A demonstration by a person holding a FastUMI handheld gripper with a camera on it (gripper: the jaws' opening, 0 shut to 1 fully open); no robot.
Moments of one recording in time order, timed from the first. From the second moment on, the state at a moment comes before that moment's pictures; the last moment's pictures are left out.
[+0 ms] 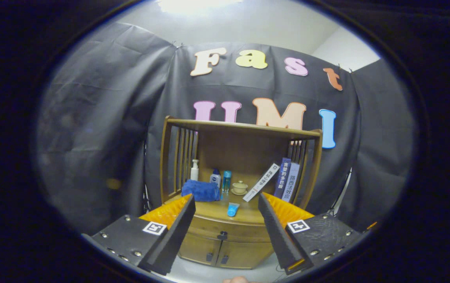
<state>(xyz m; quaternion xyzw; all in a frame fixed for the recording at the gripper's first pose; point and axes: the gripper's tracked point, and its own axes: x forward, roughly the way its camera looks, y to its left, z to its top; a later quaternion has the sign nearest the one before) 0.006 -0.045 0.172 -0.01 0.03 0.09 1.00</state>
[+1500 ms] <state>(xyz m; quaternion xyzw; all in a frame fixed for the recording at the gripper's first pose) -0.018 -0.112 0.127 0.01 0.01 0.05 1.00</state>
